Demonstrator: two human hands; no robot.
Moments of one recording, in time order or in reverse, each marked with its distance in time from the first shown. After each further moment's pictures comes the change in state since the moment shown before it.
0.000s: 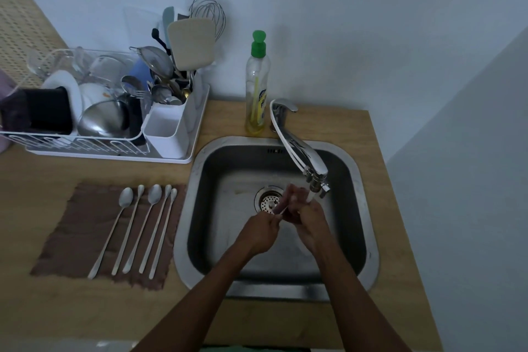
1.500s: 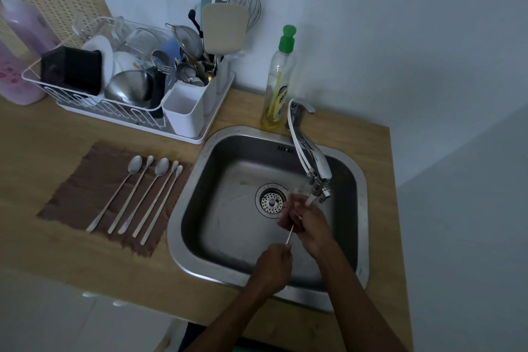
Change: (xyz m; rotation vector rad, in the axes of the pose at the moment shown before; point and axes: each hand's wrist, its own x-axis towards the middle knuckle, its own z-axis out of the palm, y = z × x) left_hand -0.042 0.031 0.083 -0.289 0.071 -0.191; right_hand 0.005 -0.008 -0.021 -0.011 -0.058 0.191
